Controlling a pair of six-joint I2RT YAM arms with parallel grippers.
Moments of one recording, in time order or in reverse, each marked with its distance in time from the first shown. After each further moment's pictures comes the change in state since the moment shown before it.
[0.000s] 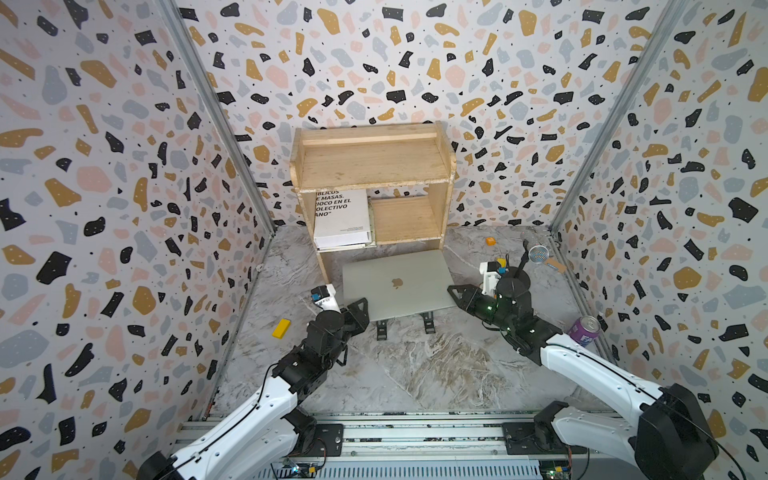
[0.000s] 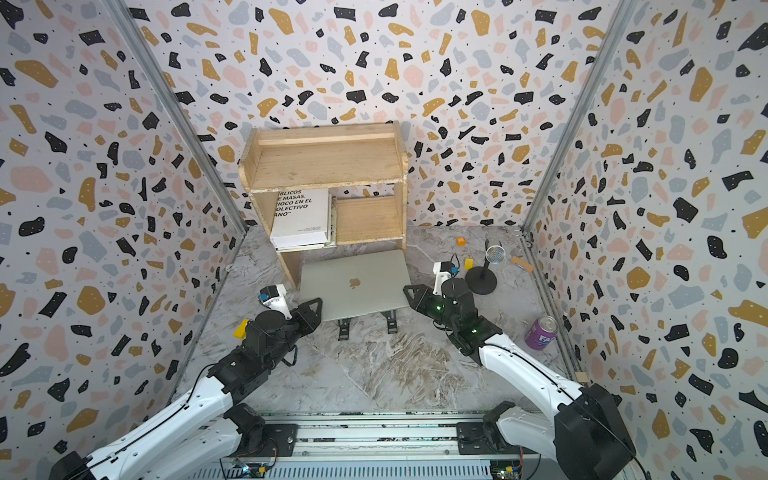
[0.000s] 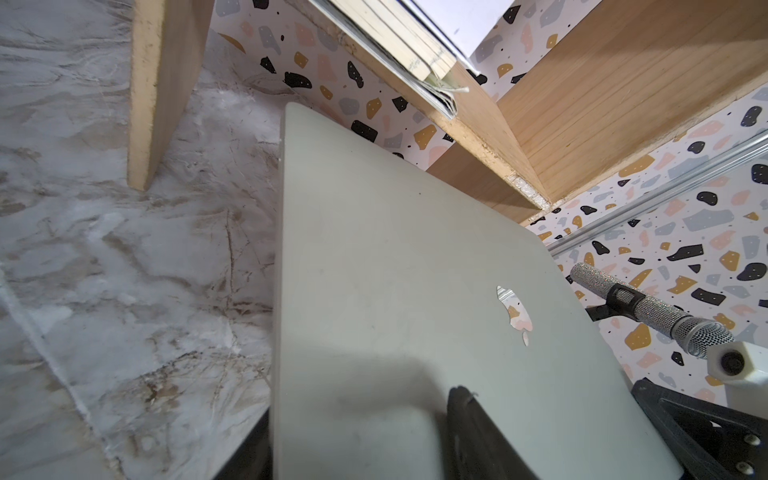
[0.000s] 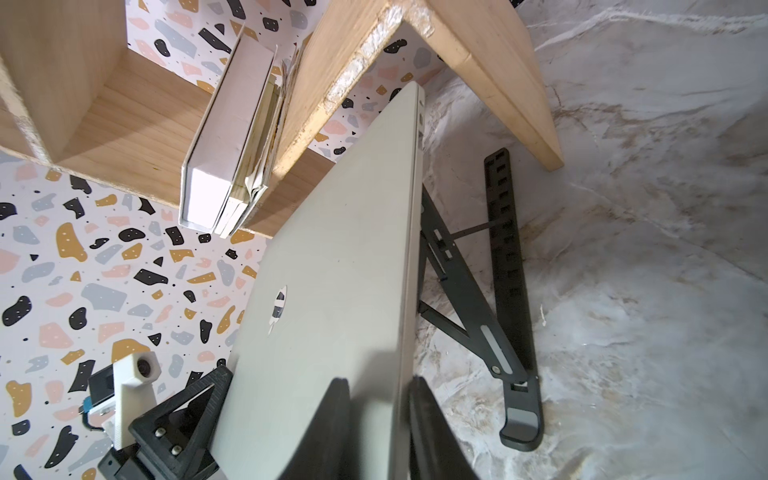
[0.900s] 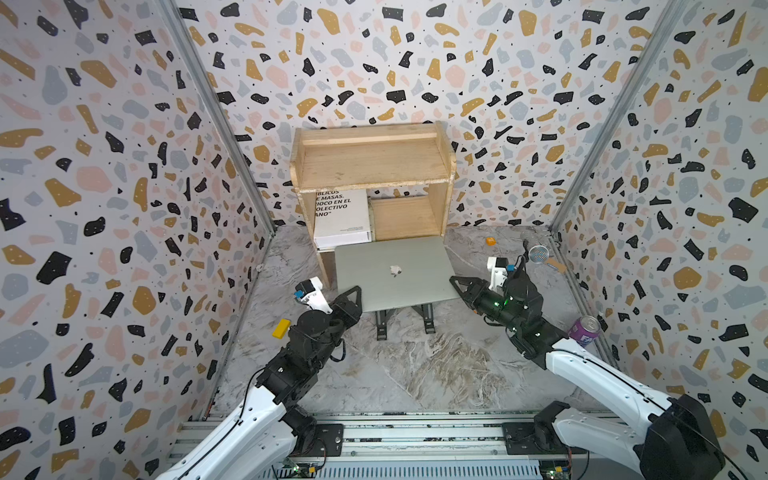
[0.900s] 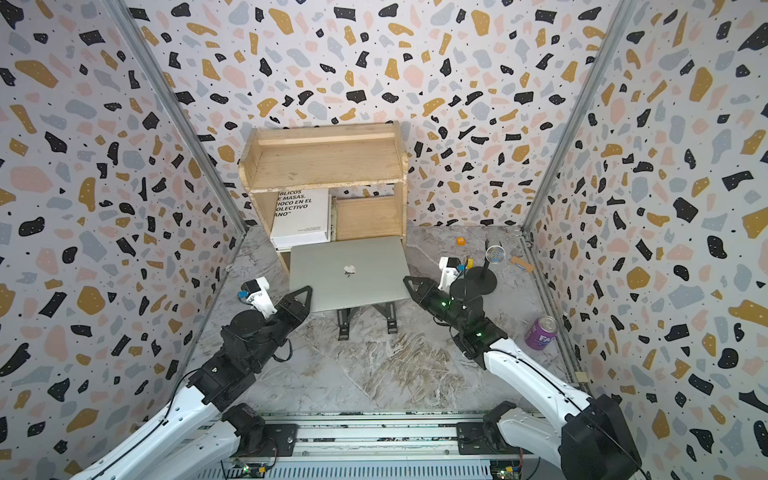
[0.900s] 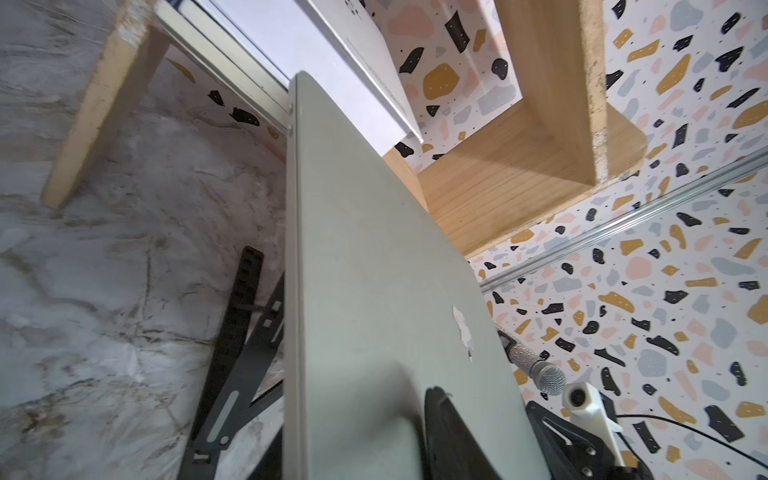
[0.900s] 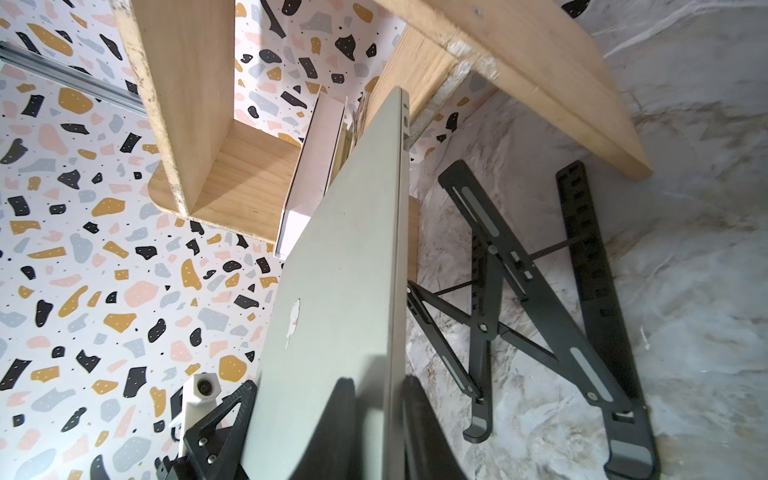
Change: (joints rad) left arm 0.000 -0.103 0.090 0.001 0.035 -0.160; right arm -0.011 -0.051 -0.018 0.142 -0.048 0.181
